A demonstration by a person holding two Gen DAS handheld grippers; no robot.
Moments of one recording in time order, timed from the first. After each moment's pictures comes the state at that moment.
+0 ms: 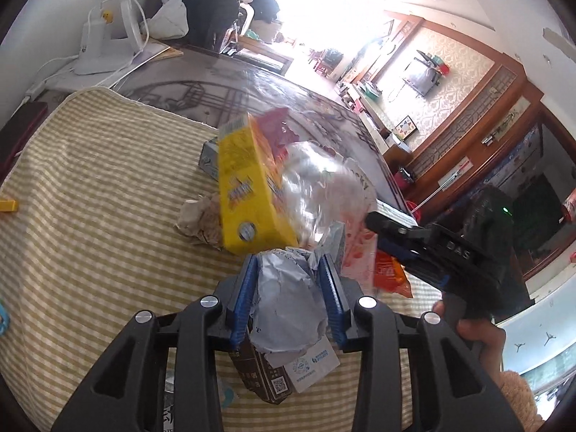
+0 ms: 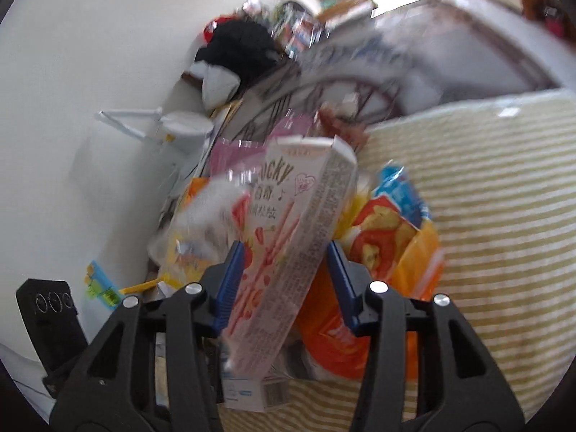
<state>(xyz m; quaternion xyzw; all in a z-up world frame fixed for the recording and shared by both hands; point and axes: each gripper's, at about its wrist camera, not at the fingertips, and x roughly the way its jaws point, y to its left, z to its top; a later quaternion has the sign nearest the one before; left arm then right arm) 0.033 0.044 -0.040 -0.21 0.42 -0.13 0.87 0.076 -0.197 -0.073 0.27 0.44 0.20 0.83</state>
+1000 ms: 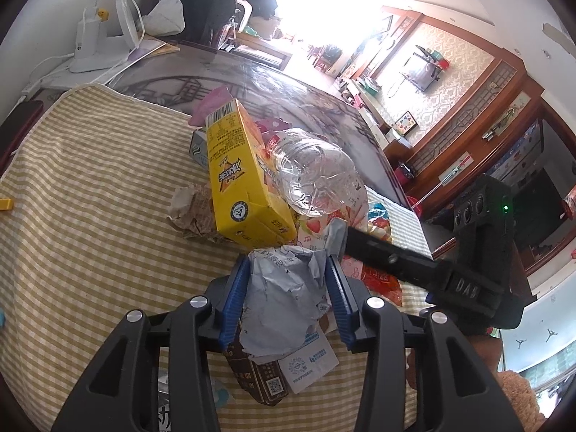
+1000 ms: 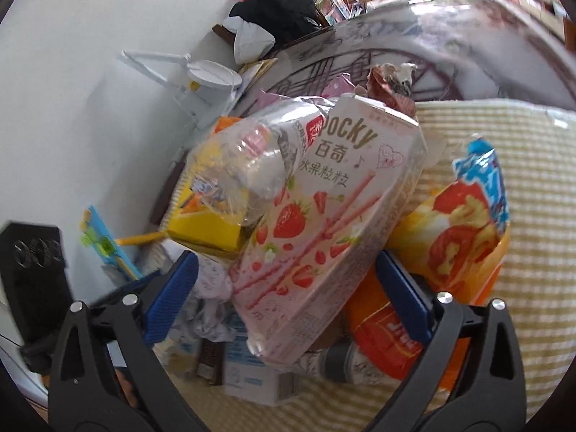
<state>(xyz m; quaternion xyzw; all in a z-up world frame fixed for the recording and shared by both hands) 0.036 0.039 -0.049 -0.20 0.43 -0.13 0.87 0.067 -0.167 -0.075 0.22 0.47 0.25 0.82</state>
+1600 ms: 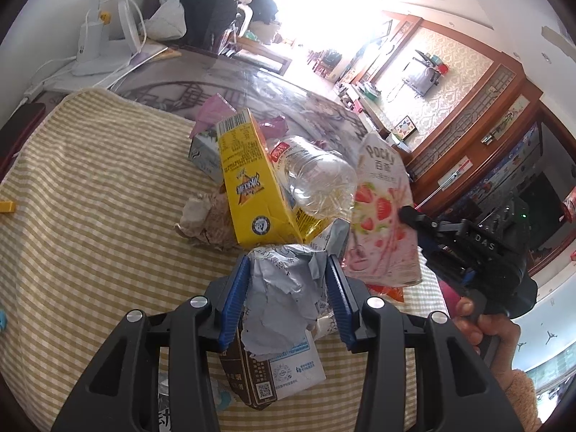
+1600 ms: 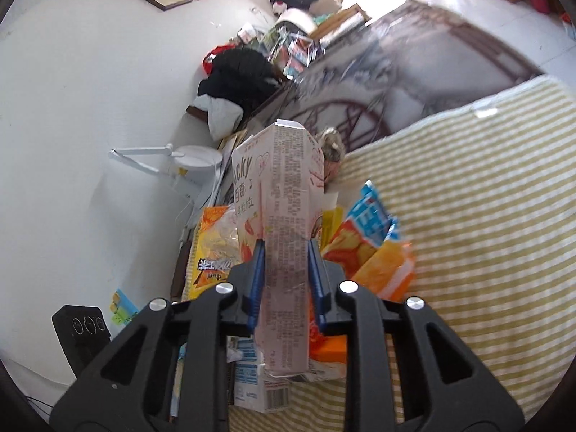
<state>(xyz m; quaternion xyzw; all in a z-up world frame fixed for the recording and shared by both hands) 0.037 0.045 -0.049 -0.20 0.41 -0.13 0.88 0.048 -0.246 -0.051 0.32 0.39 0.19 0.84</state>
